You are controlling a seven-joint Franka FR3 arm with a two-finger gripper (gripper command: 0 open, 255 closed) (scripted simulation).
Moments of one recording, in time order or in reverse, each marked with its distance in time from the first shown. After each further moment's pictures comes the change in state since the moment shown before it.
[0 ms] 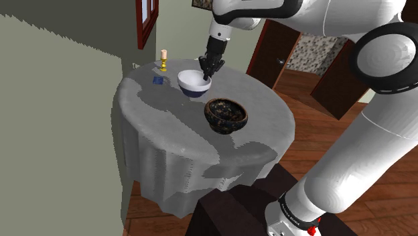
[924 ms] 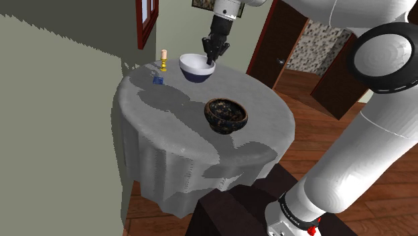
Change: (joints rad) arm -0.002 0.012 -0.001 0.198 -0.003 -0.185 0.018
